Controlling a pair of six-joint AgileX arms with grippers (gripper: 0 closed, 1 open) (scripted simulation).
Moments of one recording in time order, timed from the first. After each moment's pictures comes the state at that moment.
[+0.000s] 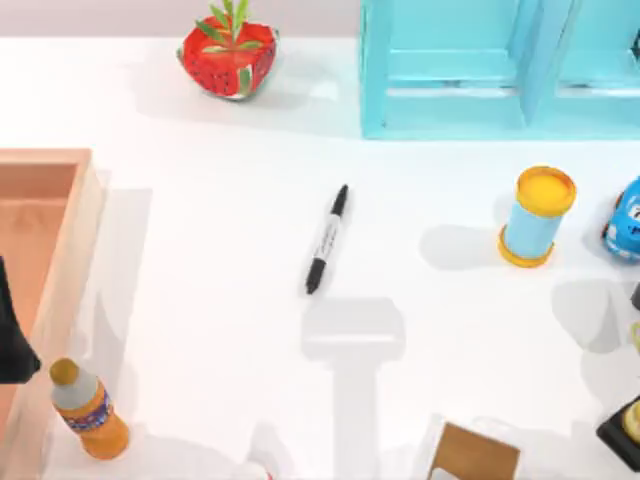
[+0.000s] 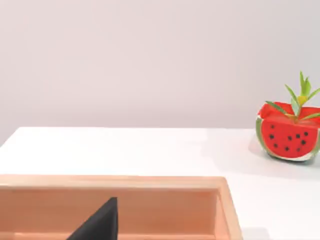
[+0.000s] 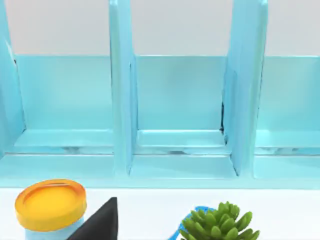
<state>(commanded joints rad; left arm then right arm) 0.00 0.00 0.00 0.00 0.00 0.00 0.00 0.00 0.00 0.00 0.00 0.00</state>
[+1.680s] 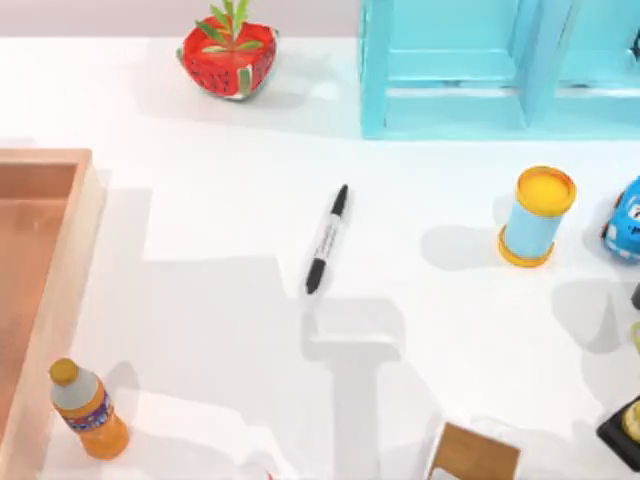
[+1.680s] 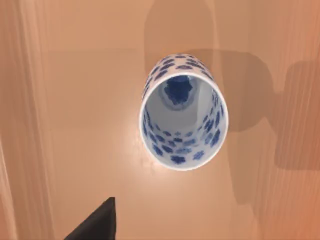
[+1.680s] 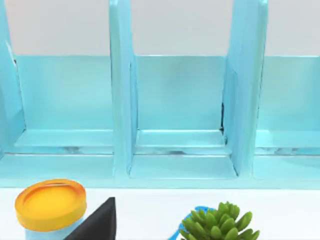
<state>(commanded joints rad) 0.22 1.77 1.49 -1.29 0.00 0.24 0.00 0.00 0.00 0.00 0.00 0.00</state>
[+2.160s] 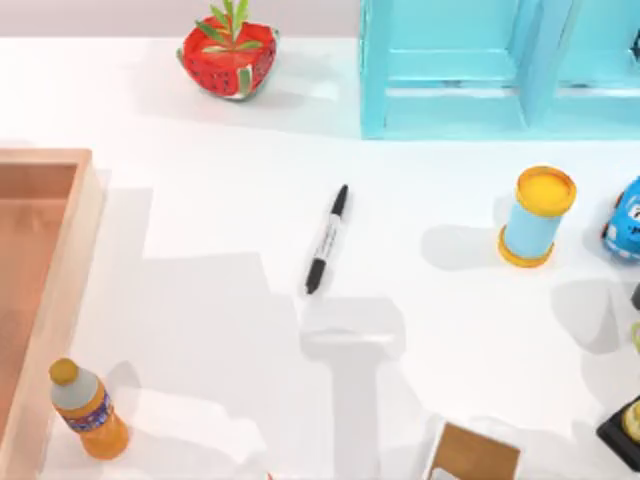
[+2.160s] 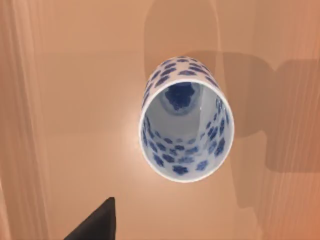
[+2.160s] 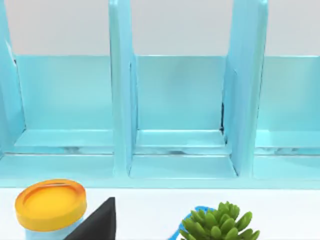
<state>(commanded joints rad) 0.22 1.79 1.46 -1.25 0.00 0.24 0.00 0.00 0.00 0.00 0.00 0.00</state>
